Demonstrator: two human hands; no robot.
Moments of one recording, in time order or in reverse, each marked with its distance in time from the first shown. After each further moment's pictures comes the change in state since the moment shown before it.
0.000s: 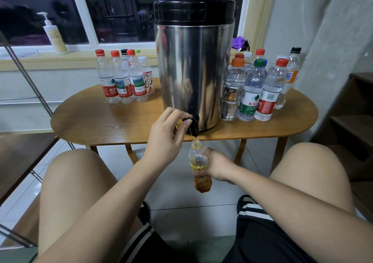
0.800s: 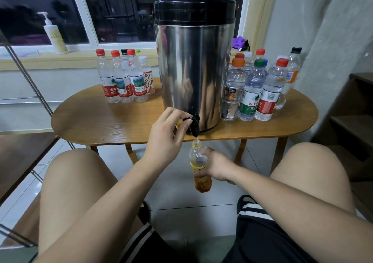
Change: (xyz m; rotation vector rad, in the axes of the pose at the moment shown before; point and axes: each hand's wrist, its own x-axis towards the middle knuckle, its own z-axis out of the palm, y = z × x) left_hand 0.000 0.001 -0.001 0.005 -0.010 -0.011; right_hand -0.001 -0.001 0.000 -0.001 0.004 0.004
